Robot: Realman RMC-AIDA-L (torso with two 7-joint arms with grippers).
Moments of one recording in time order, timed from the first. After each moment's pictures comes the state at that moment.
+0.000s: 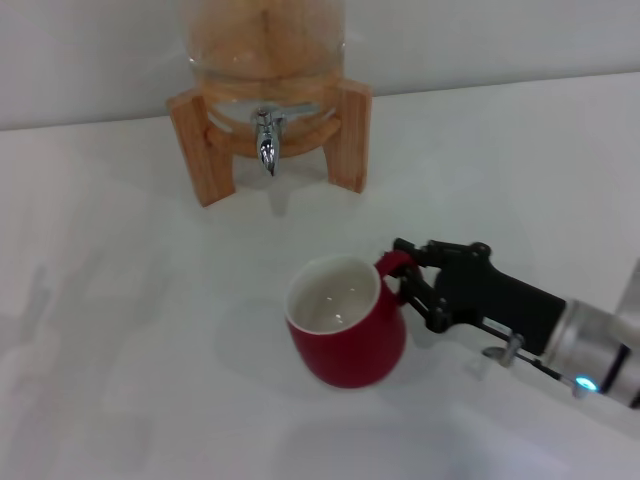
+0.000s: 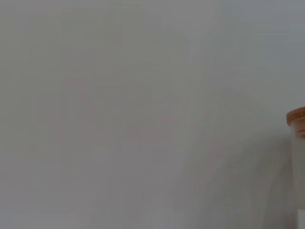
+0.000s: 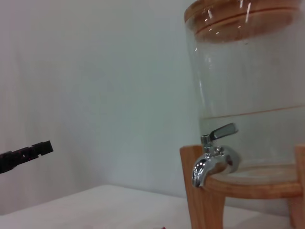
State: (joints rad) left arm -0.23 -2.09 1.46 0.19 0.17 1.42 -0.38; right arm 0.37 2.01 -2.29 -0.27 0.11 -1.26 0.53
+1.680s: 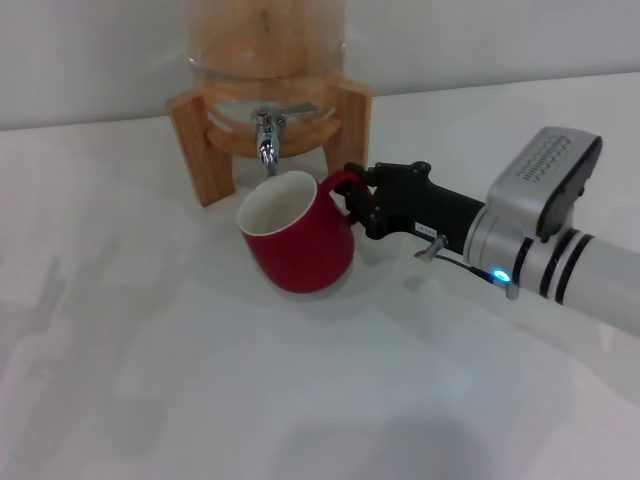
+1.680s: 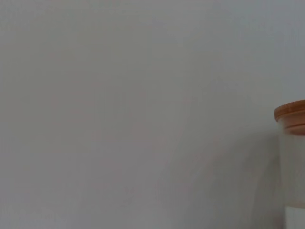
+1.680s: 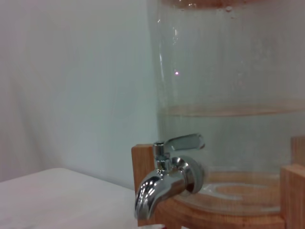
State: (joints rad) left arm -0.26 -2.08 1.49 0.20 0.18 1.39 -0.38; right arm 0.59 2.03 -2.18 -0.32 0.11 -0.90 0.57
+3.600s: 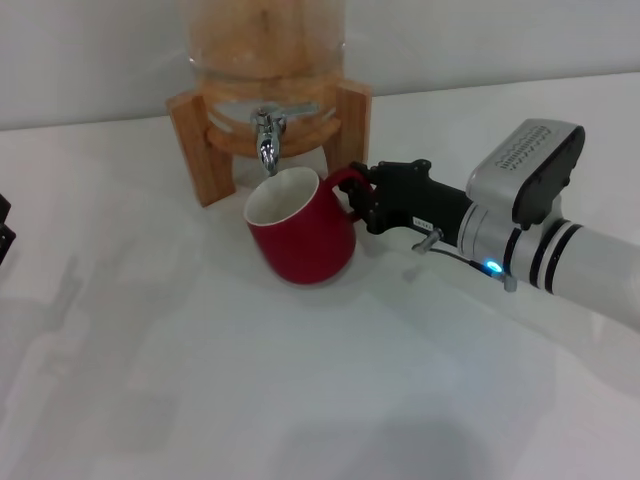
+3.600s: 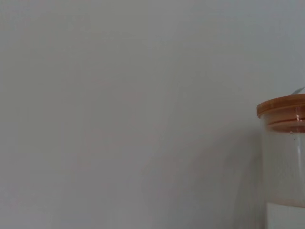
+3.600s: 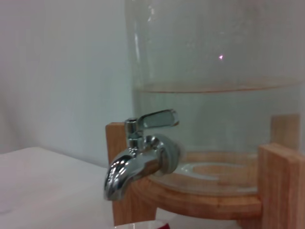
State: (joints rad) left arm -0.27 -2.09 1.51 0.20 0.19 1.38 -0.38; right arm 0.61 2.03 -2.16 -0.34 0.11 -0.78 0.56
